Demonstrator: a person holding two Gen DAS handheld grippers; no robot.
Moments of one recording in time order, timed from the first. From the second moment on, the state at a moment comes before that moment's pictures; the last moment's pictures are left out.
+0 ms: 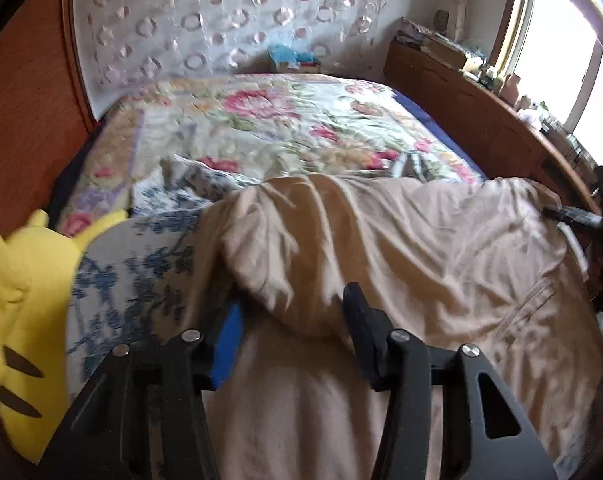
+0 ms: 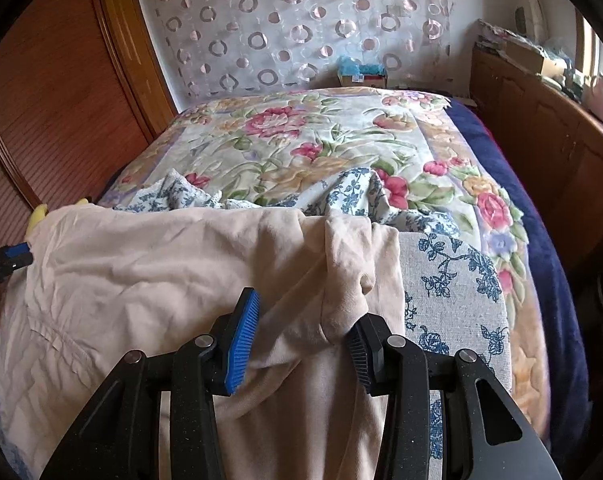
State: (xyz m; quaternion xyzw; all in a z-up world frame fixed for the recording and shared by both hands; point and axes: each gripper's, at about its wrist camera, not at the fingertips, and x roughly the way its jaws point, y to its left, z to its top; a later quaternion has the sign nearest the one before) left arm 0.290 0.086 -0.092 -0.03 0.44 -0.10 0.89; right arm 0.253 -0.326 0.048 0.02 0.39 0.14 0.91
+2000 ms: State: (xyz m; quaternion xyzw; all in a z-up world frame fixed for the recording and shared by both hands) left arm 0.076 0.114 -0.026 -0.06 0.32 -0.03 0.94; right arm 0.024 -0.362 0.076 -0.01 0.24 0.21 0.95
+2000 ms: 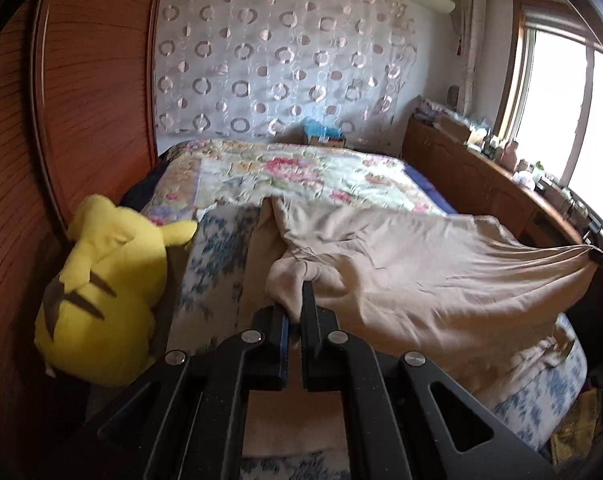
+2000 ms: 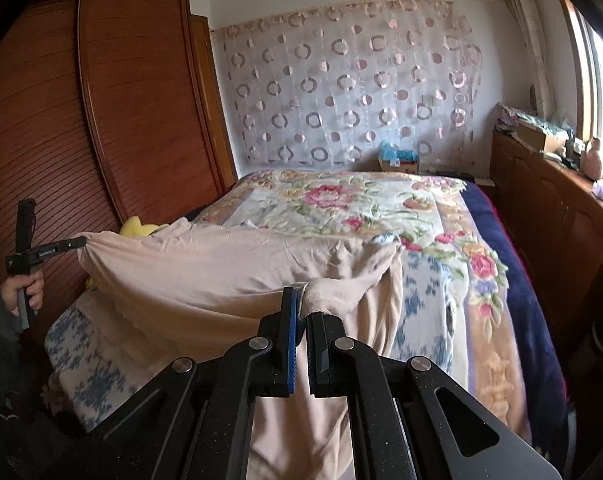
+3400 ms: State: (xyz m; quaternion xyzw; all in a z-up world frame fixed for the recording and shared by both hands) left arm 0.071 0.110 -0.111 -0.02 0.42 0.00 0.91; right arm 0.111 -0.279 -0.046 -0.11 0.37 0.19 0.90
